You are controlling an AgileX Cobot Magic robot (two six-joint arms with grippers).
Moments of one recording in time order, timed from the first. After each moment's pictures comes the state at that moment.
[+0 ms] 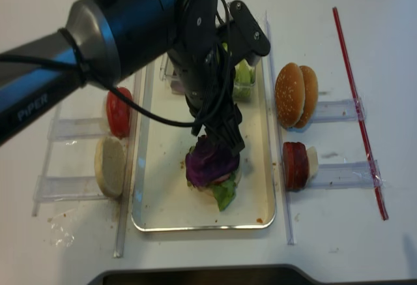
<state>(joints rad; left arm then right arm) -0.75 1.75 -1.50 0.04 1.11 0.24 -0.03 -0.02 -0.46 0.09 1.14 -0.05</state>
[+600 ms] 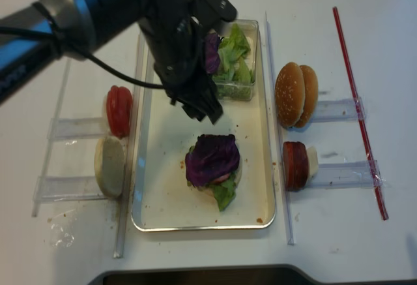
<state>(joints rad) -0.60 1.73 -1.51 0.03 1.16 0.17 -0.03 -0.02 -0.46 0.09 1.14 -0.05</state>
